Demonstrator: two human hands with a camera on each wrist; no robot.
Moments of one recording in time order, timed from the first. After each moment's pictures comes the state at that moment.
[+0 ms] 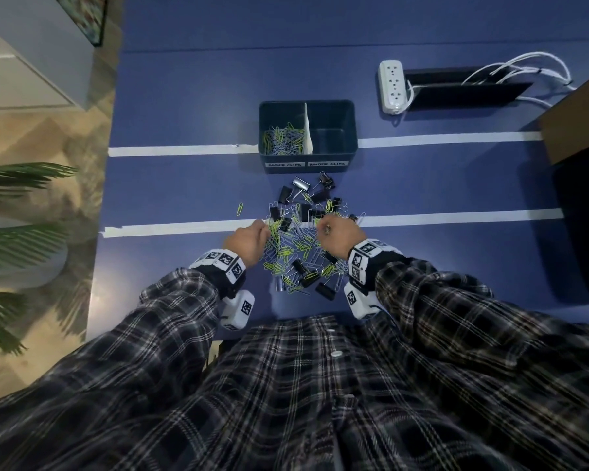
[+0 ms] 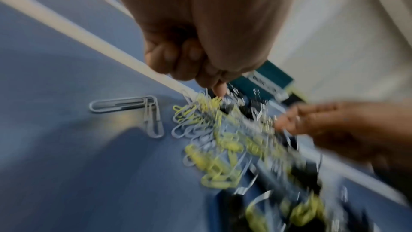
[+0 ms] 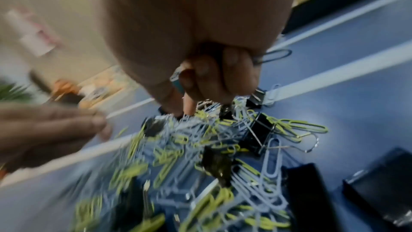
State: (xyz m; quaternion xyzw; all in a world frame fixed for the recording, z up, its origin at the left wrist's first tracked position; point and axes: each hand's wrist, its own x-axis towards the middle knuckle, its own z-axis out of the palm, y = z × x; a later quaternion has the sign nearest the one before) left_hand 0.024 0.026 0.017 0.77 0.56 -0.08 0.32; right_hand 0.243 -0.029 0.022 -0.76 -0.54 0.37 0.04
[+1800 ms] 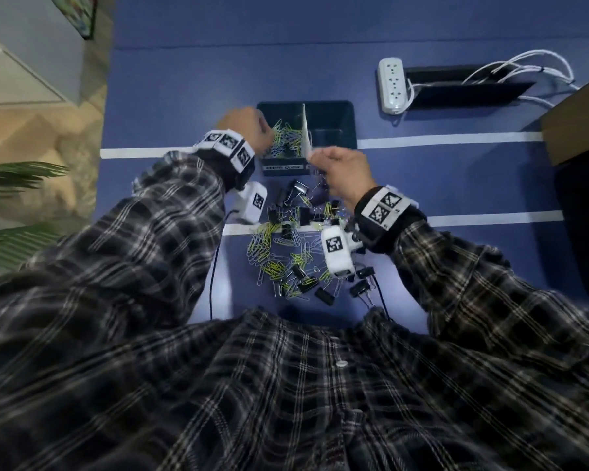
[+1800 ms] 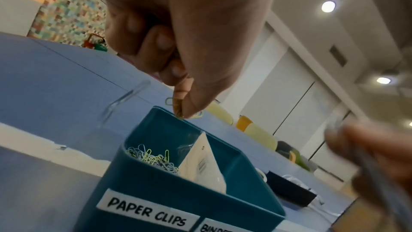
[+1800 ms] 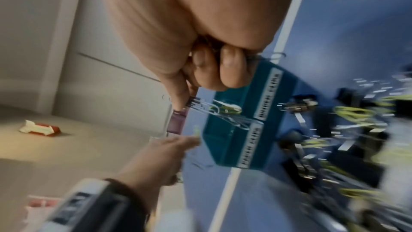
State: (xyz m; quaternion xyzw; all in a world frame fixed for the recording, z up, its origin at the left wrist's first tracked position) left_hand 0.098 0.179 0.126 0.79 0.58 -0.01 0.20; right_hand 0.251 0.049 0.110 -0.69 -0.28 0.50 0.44
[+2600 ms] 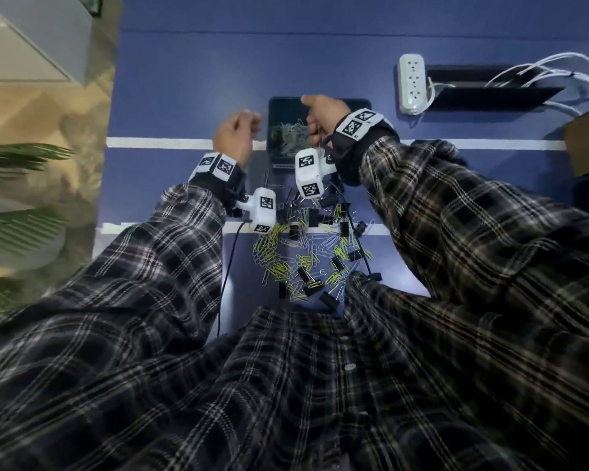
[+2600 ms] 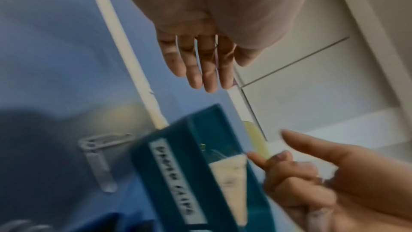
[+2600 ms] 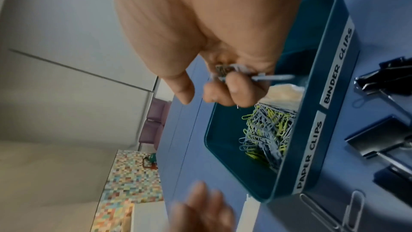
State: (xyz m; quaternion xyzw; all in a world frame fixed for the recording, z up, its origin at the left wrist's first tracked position) left_hand 0.067 0.185 0.061 0.51 0.62 0.35 0.48; right_hand 0.236 0.176 0.116 -0.71 -0.20 0.57 0.35
